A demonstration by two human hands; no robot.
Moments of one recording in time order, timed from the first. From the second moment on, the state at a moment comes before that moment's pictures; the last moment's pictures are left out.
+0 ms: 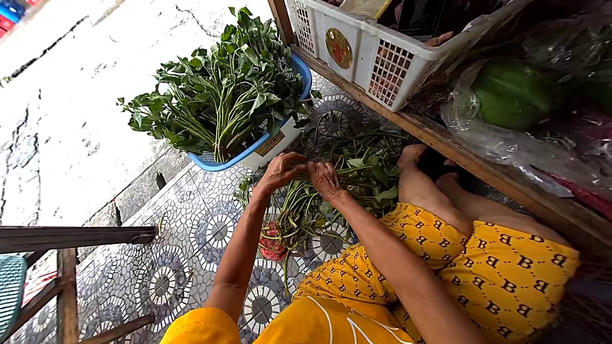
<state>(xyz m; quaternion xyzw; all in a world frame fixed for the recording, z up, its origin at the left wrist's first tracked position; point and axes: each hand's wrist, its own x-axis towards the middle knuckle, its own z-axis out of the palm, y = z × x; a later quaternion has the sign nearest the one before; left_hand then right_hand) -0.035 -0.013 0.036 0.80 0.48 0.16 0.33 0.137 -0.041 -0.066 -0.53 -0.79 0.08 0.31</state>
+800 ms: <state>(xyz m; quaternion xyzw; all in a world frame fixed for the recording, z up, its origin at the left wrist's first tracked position) -0.204 0.093 0.075 0.51 0.76 0.38 0.14 0.189 -0.040 0.017 -0.64 -0.62 0.05 0.45</state>
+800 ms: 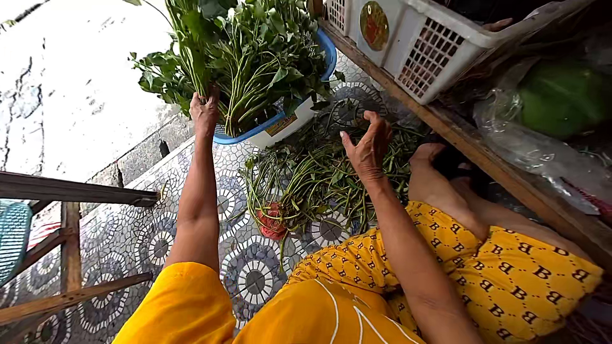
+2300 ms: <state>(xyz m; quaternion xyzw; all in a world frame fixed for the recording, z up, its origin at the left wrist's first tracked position) -0.097 -0.067 -0.194 0.48 0.77 -0.15 0.39 0.241 -0.030 0.045 -0.71 -0.49 0.26 0.43</state>
